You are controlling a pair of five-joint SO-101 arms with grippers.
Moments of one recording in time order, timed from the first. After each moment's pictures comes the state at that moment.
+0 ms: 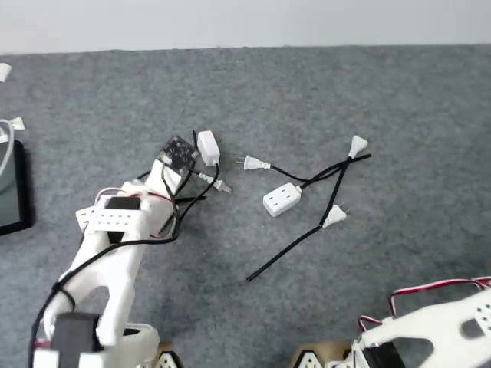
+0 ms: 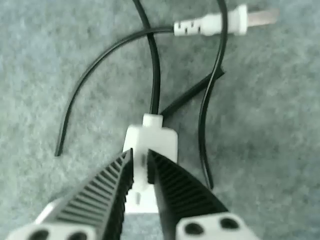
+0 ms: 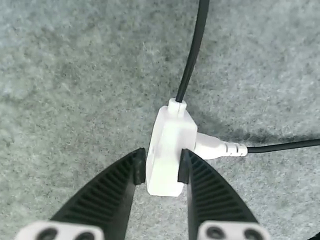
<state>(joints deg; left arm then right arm) -1.3 -11.5 51.3 41.7 -28.1 65.4 53.8 -57.2 98.5 14.6</state>
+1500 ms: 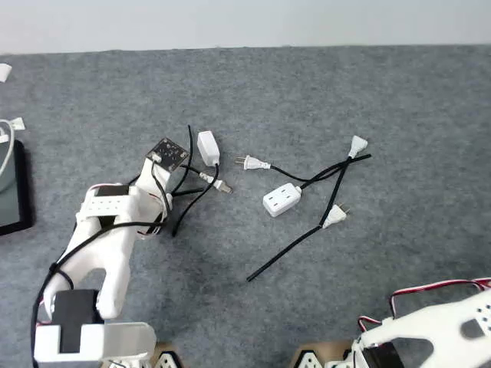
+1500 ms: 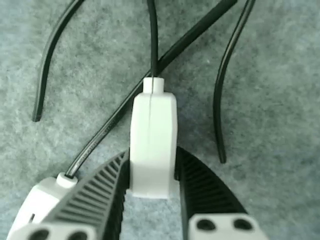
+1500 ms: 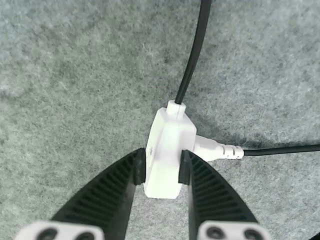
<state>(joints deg) -6.9 -3.5 44.1 49.5 -32.0 65.5 56.4 -58.2 98.5 16.9</state>
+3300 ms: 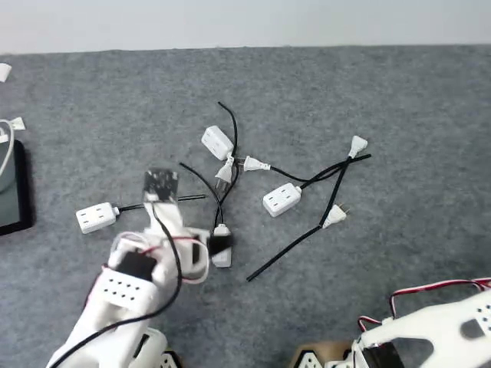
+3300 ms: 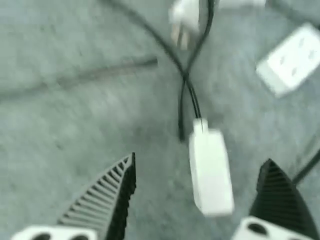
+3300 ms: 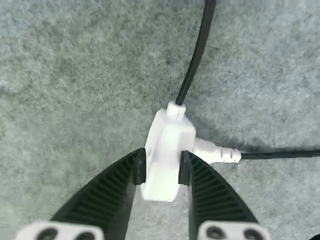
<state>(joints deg) 12.3 -47.5 73.5 46.5 18.2 65.5 56.4 -58.2 97.4 19.0</state>
